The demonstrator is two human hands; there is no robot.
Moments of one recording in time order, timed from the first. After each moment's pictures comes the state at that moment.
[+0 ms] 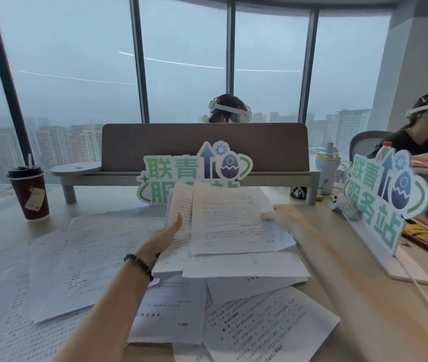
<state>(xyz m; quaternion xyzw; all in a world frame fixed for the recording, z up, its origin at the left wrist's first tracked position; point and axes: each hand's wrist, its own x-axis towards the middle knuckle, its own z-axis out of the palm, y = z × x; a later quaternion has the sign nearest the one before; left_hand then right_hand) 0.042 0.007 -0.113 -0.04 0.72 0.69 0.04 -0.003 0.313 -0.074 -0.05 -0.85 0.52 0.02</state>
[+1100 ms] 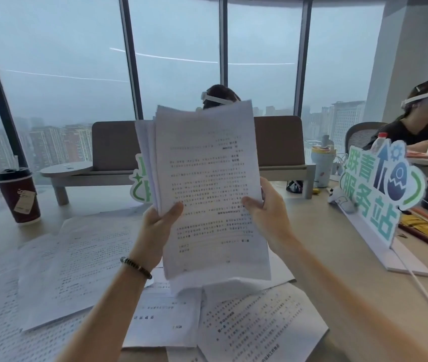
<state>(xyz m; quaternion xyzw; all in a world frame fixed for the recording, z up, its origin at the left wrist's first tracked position) 0.072 0.036 -0.088 0.12 0.64 0.74 -0.16 0.057 0.267 -0.069 0.15 -0.72 0.65 0.19</state>
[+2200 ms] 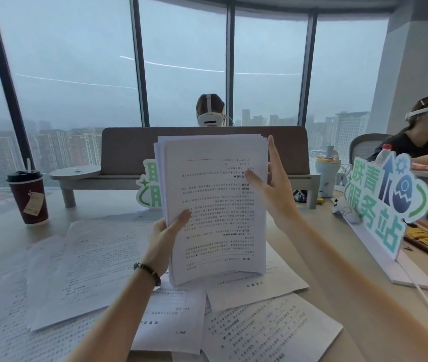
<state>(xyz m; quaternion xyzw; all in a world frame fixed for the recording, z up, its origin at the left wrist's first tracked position) 0.069 0.036 -0.100 0.08 0.64 0.75 -0.15 0.049 0.264 -0.013 0.22 -0.71 0.62 0.25</state>
